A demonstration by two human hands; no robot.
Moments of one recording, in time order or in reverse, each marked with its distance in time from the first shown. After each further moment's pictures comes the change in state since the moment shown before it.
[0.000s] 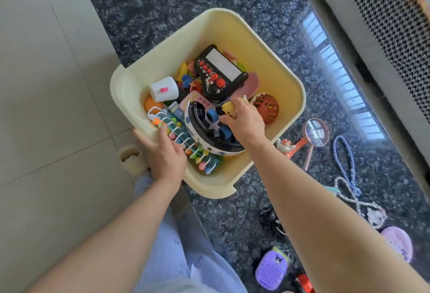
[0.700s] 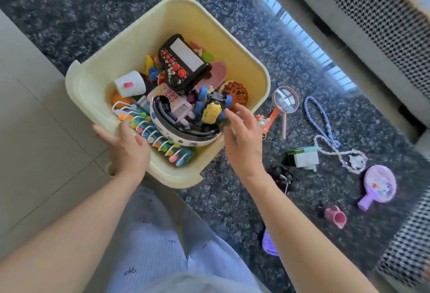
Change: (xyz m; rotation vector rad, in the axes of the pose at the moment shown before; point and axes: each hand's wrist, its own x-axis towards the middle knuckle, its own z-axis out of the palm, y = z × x) left_hand 0.031 0.024 -0.024 0.197 -0.164 0.045; right_hand -0.088 0.043 0.009 0.165 0.600 -0.070
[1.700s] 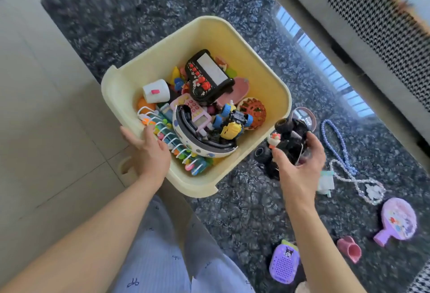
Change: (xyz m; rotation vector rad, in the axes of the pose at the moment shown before) left_hand 0.000 -0.001 0.001 -0.021 -0.010 -0.023; right_hand -0.011 0.006 -0.055 0.424 0.140 0.655
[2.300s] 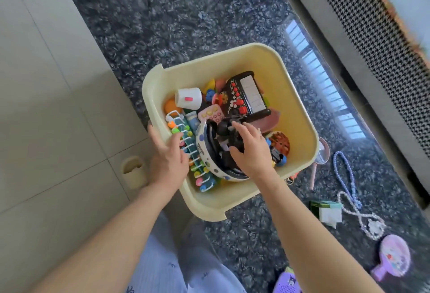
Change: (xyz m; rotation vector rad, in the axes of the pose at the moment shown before) left_hand 0.031 -0.003 -0.032 0.153 -0.171 0.134; right_hand 0.029 -0.037 0.145 -0.840 -0.626 -0.480
